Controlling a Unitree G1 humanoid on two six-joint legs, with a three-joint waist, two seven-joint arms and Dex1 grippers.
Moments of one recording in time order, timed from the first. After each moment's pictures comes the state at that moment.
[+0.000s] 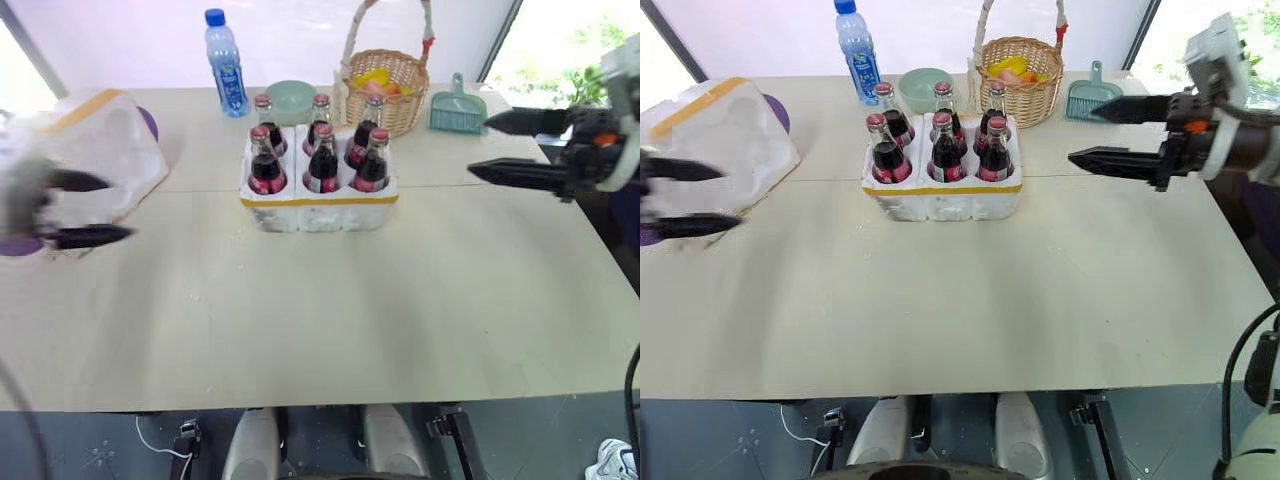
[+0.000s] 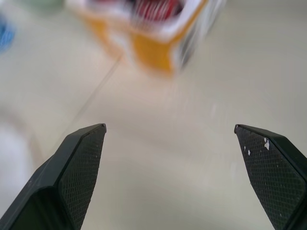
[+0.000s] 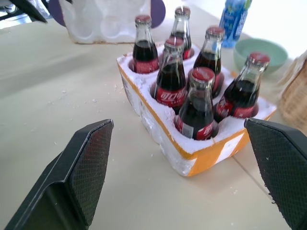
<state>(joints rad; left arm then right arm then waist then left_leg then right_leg) -0.38 1.46 0.26 0.25 -0.40 0.46 -1.44 -0.81 -1.07 -0.22 -0.03 0.63 0.85 1.23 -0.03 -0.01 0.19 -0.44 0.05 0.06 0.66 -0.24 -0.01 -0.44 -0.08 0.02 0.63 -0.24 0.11</state>
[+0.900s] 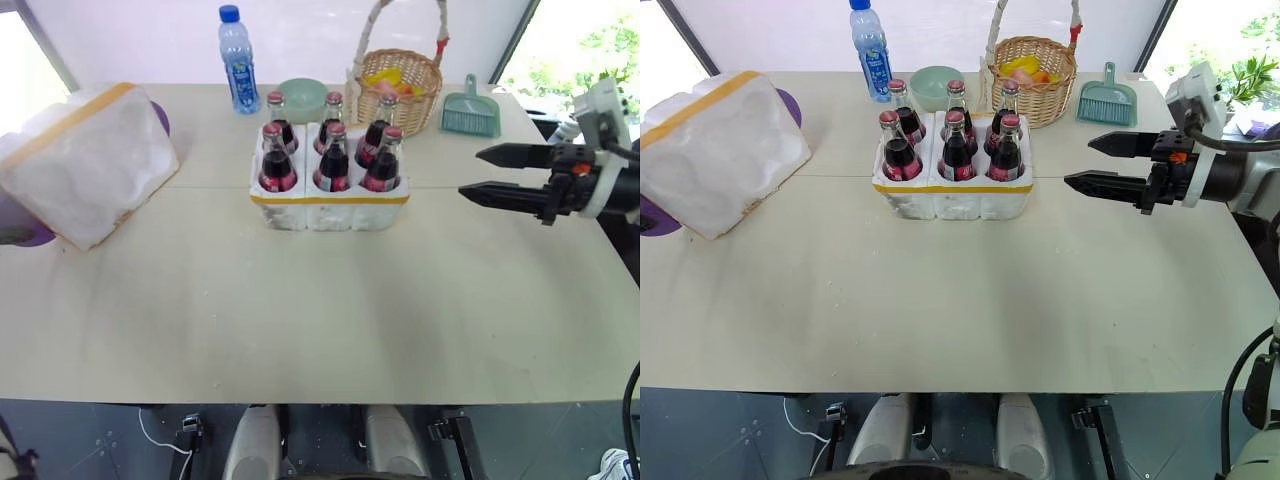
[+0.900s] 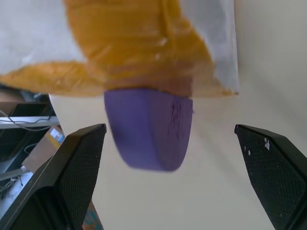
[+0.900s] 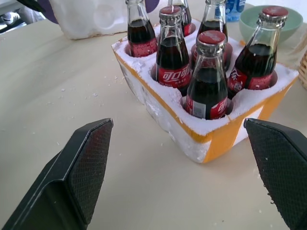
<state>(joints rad) -1.17 1.21 -0.17 1.34 0.31 0.04 -1.11 -0.67 -1.04 -0.24 -0.07 0.69 0.91 1.11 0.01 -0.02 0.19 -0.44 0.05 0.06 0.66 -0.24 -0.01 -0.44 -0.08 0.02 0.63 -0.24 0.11</state>
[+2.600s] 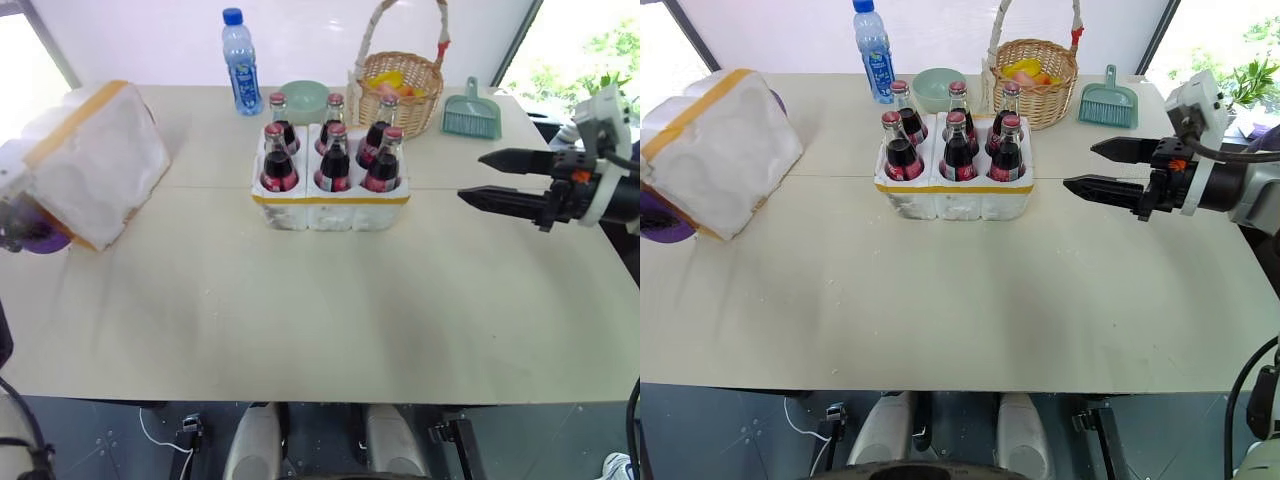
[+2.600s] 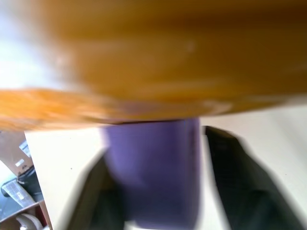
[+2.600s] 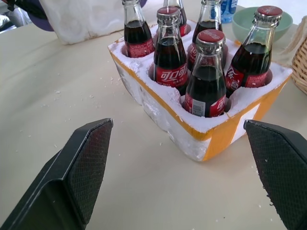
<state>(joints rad) -1.18 1.13 -0.12 1.35 0.34 0.21 -1.09 -0.60 -1.05 -0.29 -0.15 0.76 0.94 1.01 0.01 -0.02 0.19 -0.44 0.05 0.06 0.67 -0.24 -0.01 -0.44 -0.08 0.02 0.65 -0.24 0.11</state>
